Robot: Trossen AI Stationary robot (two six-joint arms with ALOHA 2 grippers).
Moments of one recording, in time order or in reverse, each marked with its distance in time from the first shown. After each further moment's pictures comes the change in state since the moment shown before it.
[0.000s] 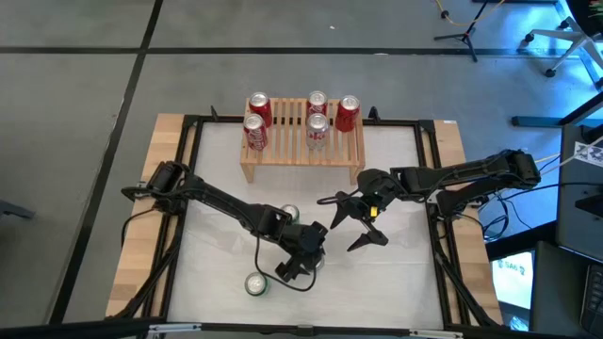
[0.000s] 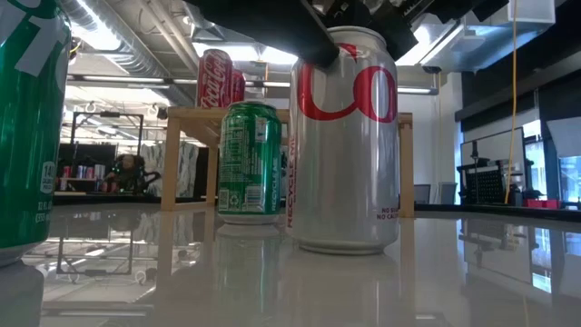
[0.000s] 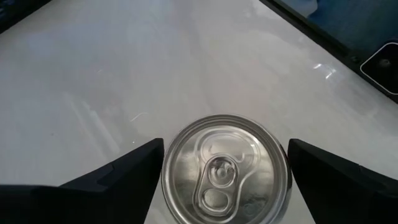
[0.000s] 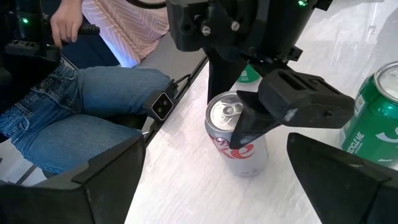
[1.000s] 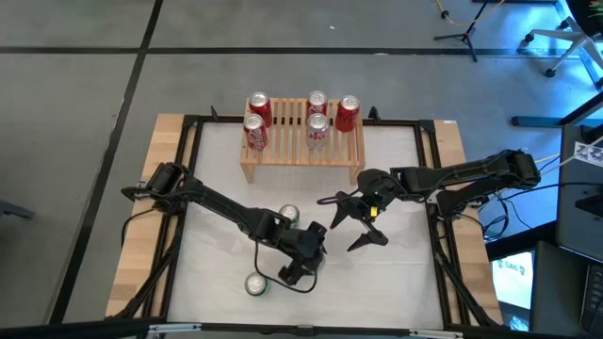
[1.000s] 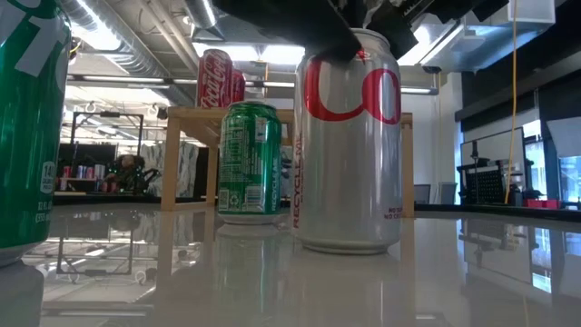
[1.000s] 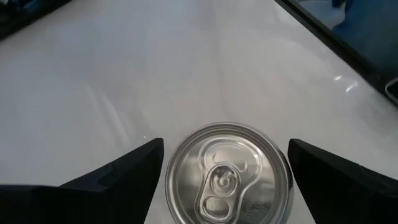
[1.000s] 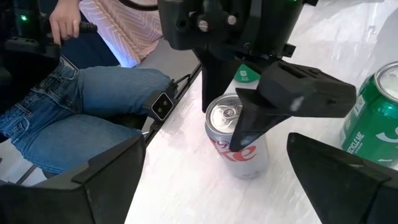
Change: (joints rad) left arm -0.027 0.000 0.000 0.031 -0.107 -0.100; right arm 0.000 0.000 0.000 0.000 0.000 0.000
